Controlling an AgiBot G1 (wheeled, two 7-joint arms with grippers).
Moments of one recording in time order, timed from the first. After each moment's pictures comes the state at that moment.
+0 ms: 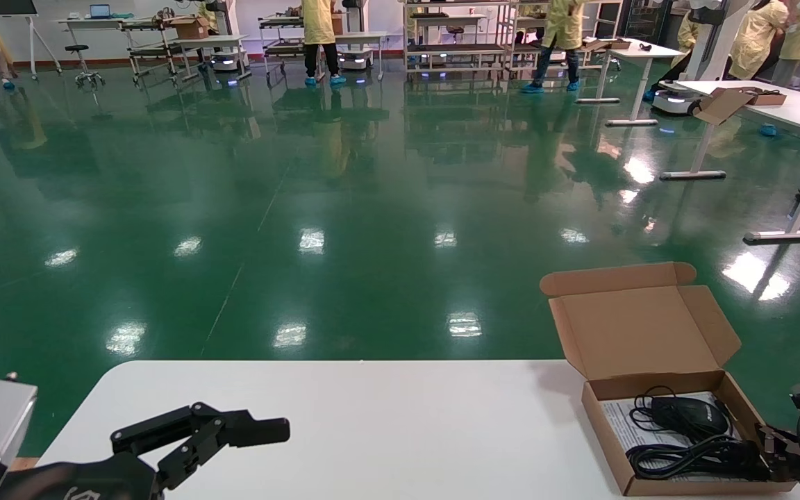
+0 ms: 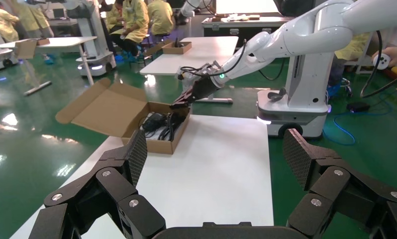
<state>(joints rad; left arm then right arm) -1.09 0.56 0.38 -1.24 0.64 1.43 -0.12 1.45 -0.93 -0.68 0.07 -1.14 -0.48 0.06</state>
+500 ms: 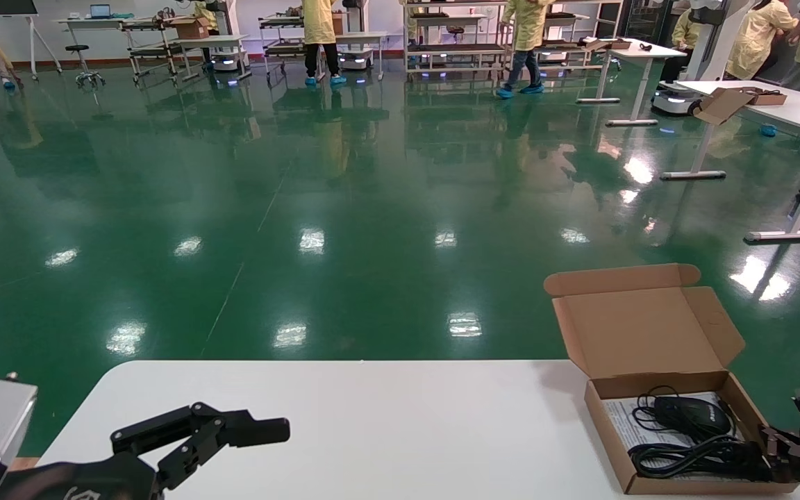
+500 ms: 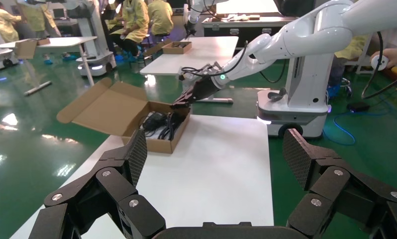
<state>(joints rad) -1.09 0.56 0.38 -1.24 0.64 1.43 -0.12 1.44 -0.93 -0.64 0.04 -1.09 -0.47 -0.03</state>
